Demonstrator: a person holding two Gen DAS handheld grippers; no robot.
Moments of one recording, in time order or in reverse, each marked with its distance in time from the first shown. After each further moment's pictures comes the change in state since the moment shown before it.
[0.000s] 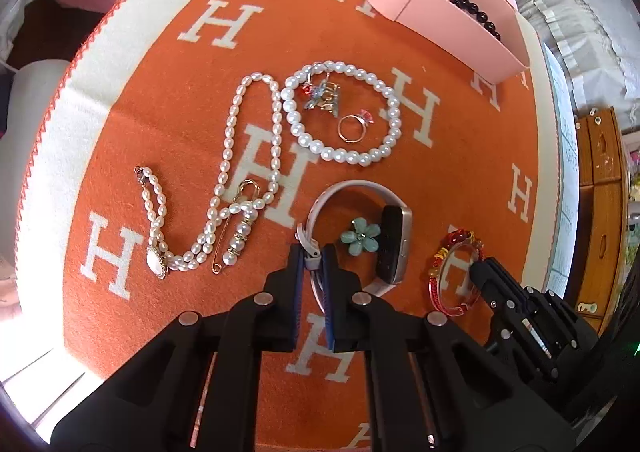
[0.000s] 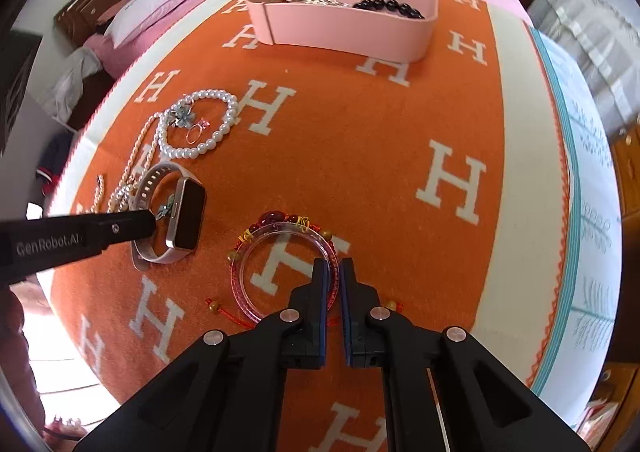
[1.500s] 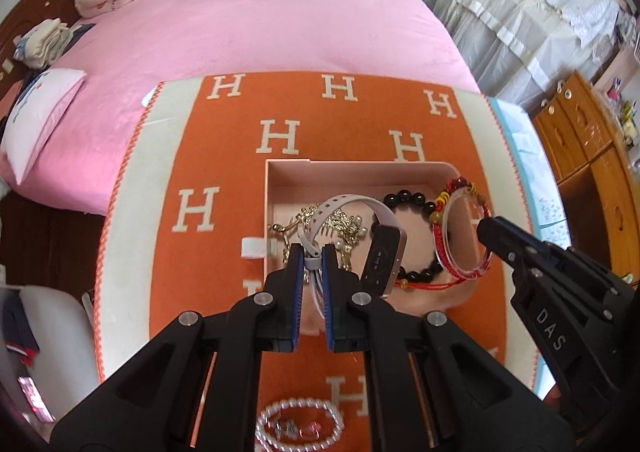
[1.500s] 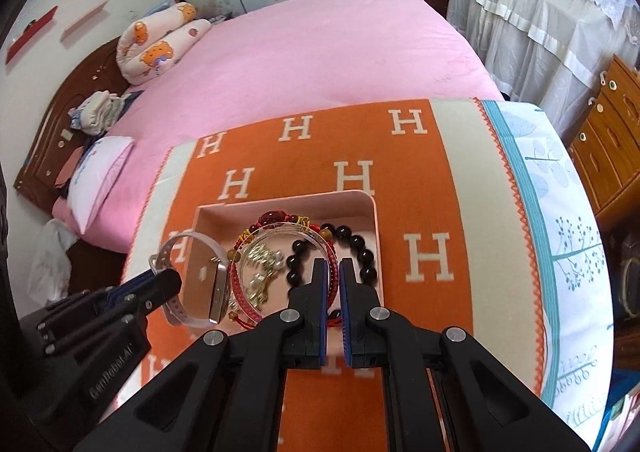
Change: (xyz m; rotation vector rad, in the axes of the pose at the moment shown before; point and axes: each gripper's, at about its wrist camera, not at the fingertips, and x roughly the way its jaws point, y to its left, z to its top) left arm -0.044 -0.109 0.214 0.393 -0.263 0.031; right arm -0.026 -0.078 0.238 0.374 -0.225 -0.005
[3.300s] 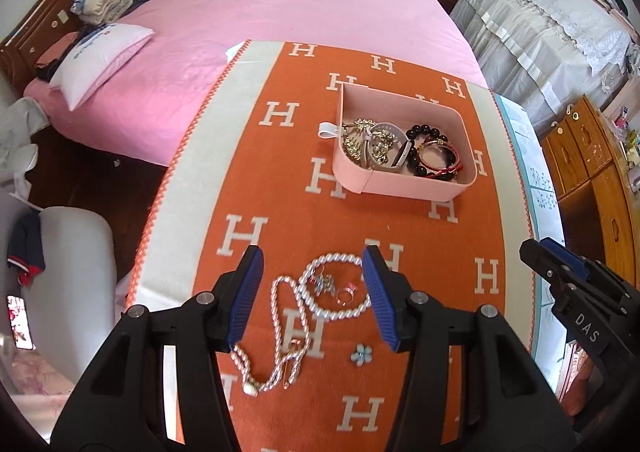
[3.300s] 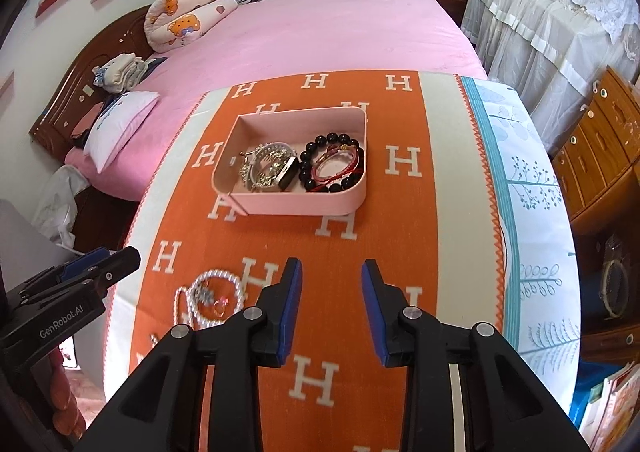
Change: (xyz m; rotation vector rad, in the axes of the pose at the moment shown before) left arm -0.123 0.046 -0.149 -0.147 -0.058 0.054; right arm -0.116 -0.010 -0.133 -0.124 0.018 0.005
